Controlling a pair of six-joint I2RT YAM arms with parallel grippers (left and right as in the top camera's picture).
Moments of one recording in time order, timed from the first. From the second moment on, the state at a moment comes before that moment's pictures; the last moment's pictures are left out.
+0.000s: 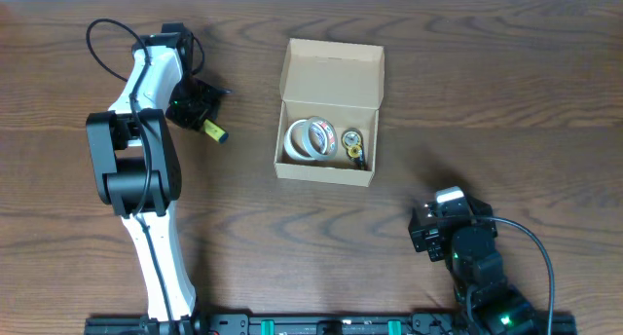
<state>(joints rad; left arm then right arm) 0.04 2.33 1.84 -1.14 0.10 -0.96 0.43 0.36 0.12 -0.36 0.31 -0.09</state>
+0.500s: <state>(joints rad) 0.02 2.31 1.82 -1.06 0.10 -0.96 0.43 0.36 0.12 -0.36 0.31 -0.09</state>
